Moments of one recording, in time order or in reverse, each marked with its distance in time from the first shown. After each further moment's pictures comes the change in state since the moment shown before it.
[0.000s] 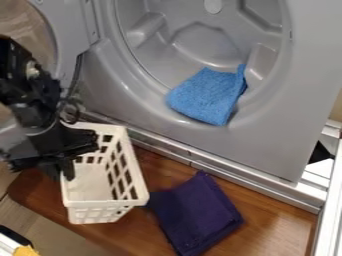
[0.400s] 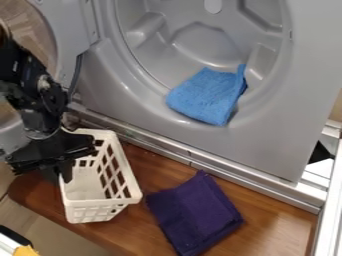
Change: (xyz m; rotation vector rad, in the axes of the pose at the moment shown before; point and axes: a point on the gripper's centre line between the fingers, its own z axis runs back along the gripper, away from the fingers) arm 0.011 0.007 -0.027 0.070 0.008 0.038
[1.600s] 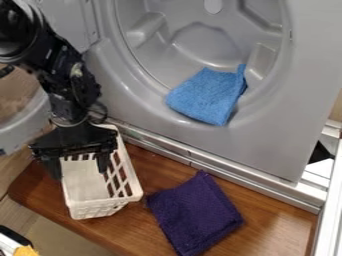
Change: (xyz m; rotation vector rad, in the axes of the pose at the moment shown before) arm -0.005 -0.029 0.018 0.029 0.007 -0.130
